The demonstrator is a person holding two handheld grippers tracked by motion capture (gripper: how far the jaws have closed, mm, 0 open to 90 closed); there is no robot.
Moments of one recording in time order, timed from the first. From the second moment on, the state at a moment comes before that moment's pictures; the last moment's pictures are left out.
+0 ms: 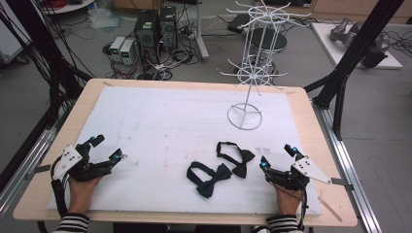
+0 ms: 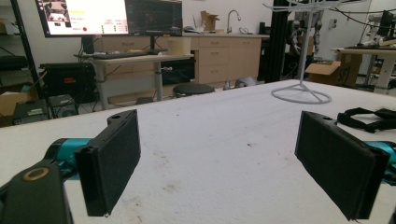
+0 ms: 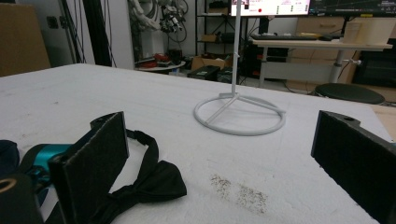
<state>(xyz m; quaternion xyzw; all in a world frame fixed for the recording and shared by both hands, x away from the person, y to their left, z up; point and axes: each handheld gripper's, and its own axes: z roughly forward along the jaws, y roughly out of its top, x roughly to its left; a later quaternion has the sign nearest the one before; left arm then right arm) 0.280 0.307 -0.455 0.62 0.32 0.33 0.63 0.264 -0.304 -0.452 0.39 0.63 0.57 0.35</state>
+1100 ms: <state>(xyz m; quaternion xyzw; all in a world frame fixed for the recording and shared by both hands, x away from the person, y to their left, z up) 0.280 0.306 -0.455 0.62 0.33 0.33 0.63 0.265 -0.303 -0.448 0.40 0.63 0.57 0.34</state>
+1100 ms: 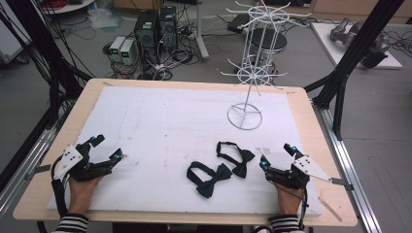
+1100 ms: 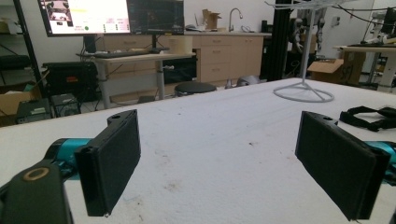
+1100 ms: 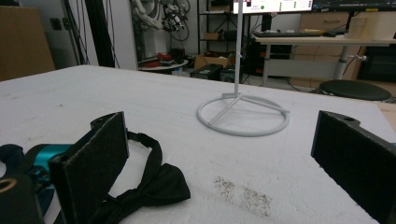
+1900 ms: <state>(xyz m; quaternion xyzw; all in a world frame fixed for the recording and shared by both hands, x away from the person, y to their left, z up) 0.280 0.306 -0.455 0.62 0.33 0.34 0.63 0.270 -0.290 -0.396 0.33 0.67 0.60 0.29</state>
